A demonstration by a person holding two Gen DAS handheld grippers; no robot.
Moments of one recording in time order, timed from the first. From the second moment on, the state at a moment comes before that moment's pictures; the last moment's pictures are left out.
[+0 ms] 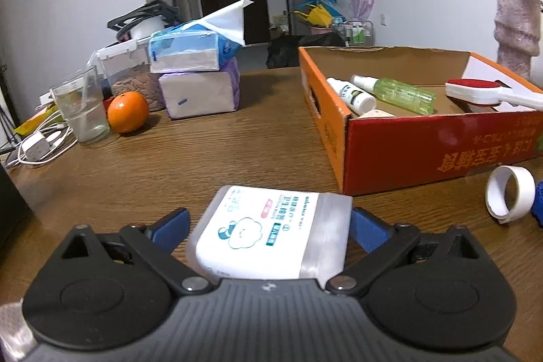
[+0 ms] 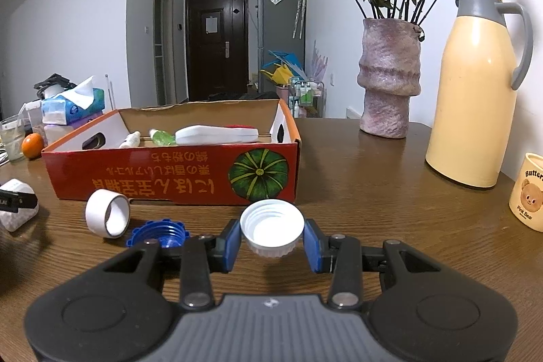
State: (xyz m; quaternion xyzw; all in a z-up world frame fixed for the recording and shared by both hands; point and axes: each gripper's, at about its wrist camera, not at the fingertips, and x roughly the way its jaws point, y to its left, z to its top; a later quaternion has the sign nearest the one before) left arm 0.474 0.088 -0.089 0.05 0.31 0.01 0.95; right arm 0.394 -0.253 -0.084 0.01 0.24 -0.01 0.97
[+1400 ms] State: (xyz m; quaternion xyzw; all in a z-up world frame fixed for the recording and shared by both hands) left arm 0.396 0.025 -0.056 0.03 0.23 0.04 0.97; right arm 0.378 -0.240 -0.080 0.01 0.21 0.01 0.98
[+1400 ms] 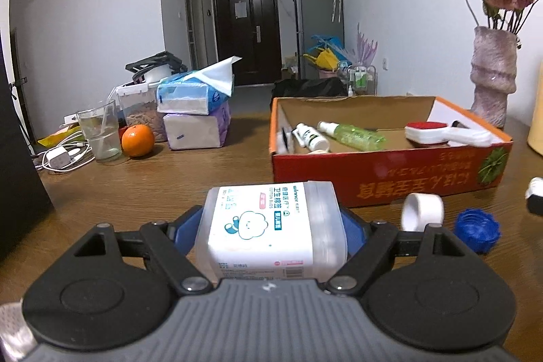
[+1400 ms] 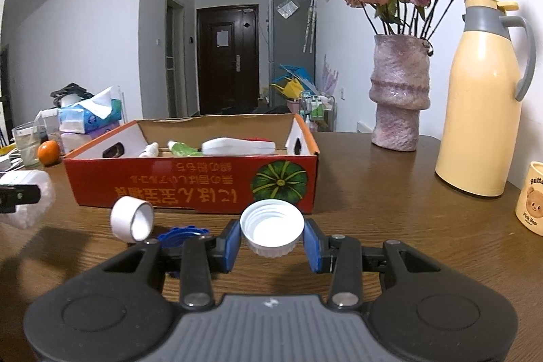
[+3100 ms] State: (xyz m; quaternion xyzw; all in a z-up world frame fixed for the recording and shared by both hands) left arm 0.408 -0.028 0.011 0.00 0.17 0.05 0.98; right arm 0.383 -0.209 -0.014 0.02 0.13 0.07 0.99
